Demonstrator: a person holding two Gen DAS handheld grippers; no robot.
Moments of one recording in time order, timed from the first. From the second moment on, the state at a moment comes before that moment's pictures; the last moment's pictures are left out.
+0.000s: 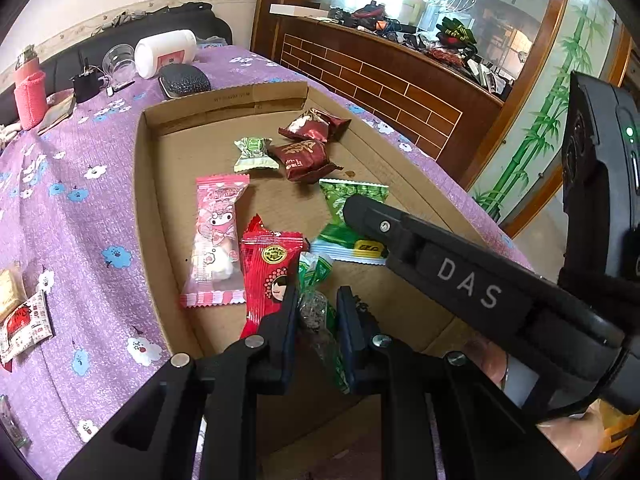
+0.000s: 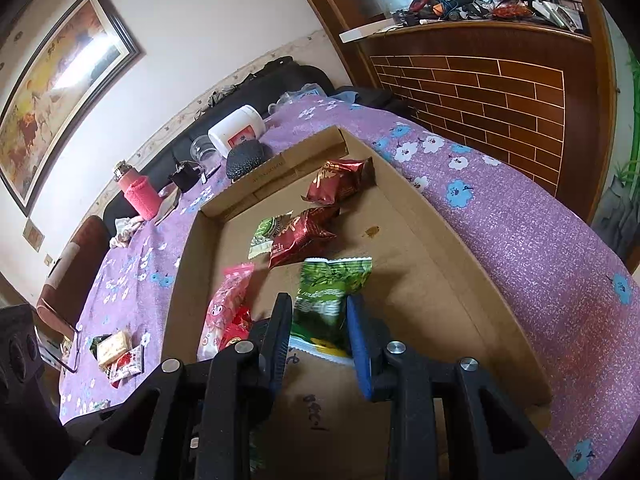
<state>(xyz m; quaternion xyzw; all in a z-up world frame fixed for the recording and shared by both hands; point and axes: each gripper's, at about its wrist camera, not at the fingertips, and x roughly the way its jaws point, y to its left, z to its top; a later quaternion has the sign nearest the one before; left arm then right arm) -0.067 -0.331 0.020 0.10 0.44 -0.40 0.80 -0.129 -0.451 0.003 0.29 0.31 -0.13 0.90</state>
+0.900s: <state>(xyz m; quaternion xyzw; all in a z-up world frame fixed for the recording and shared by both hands) -0.088 -0.329 0.040 0.13 0.35 -0.38 0.84 -0.144 -0.446 0.021 0.28 0.26 -0.14 0.91</state>
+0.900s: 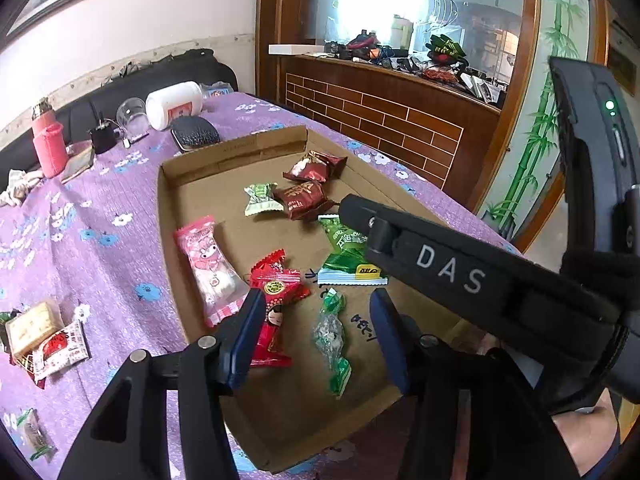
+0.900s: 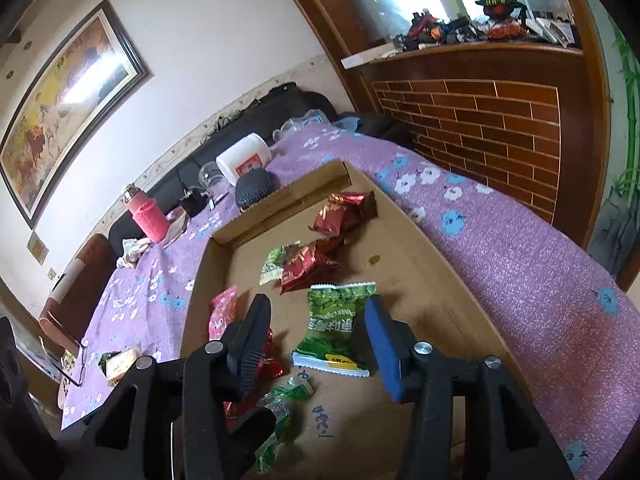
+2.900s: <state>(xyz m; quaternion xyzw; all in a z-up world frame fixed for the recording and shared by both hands) -0.004 -0.086 0.014 0.03 0.47 -0.14 0.87 0.021 -0.271 0.012 0.22 0.38 0.13 0.89</state>
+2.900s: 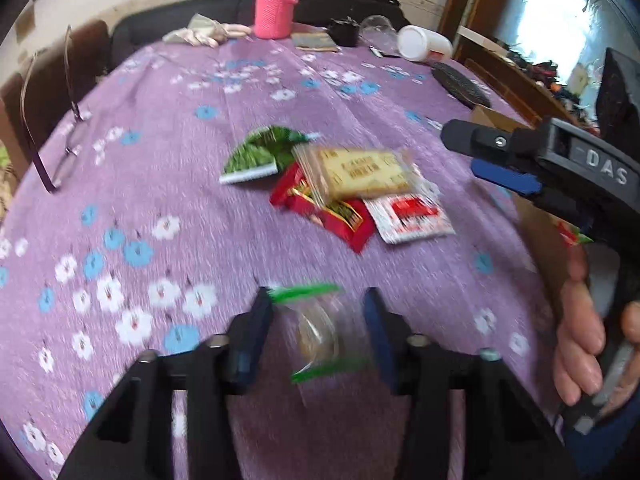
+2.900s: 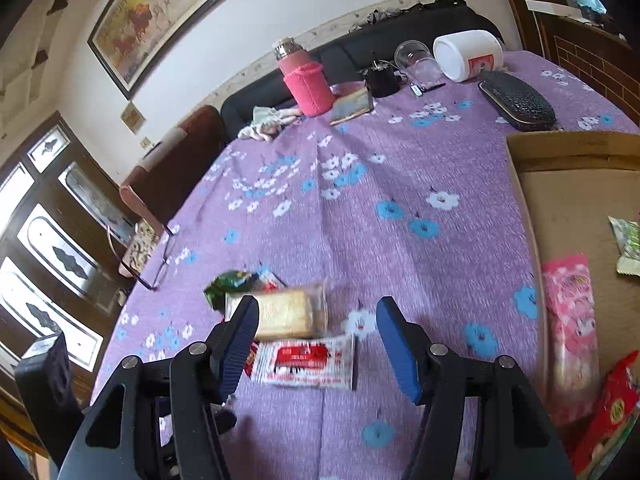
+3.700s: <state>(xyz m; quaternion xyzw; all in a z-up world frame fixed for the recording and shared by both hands) 0.017 -0.029 0.014 -0.10 0.49 -0.14 0.85 0.027 -0.212 -0.006 0.08 0.43 0.21 0.87</state>
